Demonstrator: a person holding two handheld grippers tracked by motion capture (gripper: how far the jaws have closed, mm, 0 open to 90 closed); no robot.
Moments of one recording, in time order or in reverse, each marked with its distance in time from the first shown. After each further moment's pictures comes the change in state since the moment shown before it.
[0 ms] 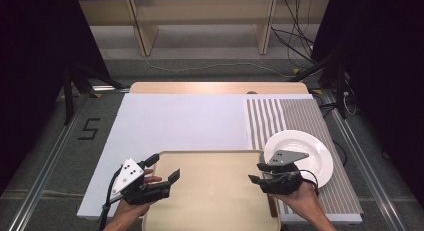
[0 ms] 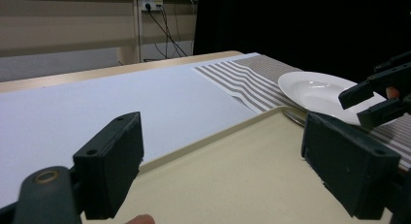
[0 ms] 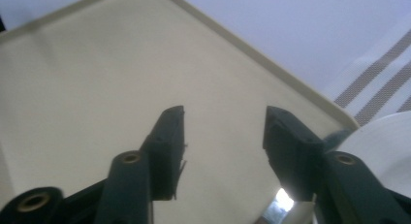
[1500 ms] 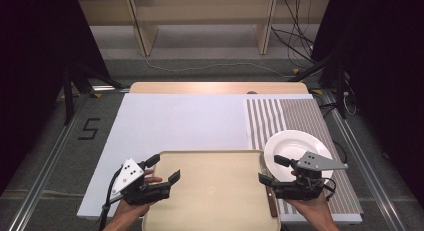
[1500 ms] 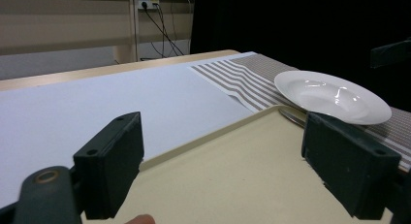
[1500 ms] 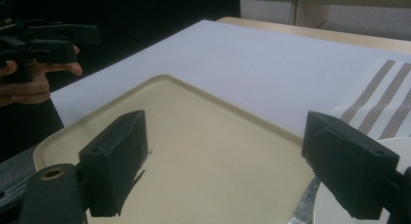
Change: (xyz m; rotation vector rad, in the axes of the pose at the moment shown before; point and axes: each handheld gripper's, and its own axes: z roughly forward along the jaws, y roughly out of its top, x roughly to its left) left arm 0.000 0.000 -0.001 0.007 -0.014 0.002; right arm 0.000 -0.013 -0.047 -0.330 0.026 0.147
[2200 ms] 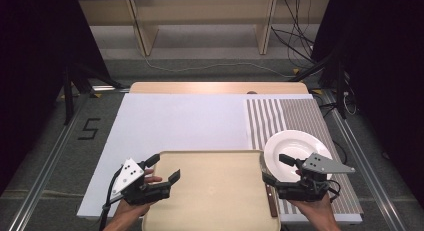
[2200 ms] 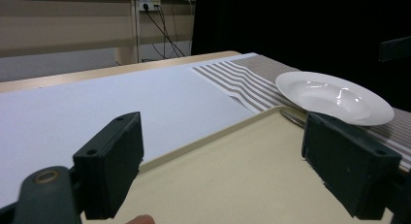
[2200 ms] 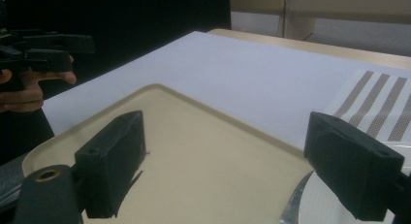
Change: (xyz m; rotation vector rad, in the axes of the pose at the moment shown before) left arm 0.000 0.000 0.000 -0.006 0.006 0.003; right arm 0.000 0.000 -0.008 -0.039 -0.037 -0.006
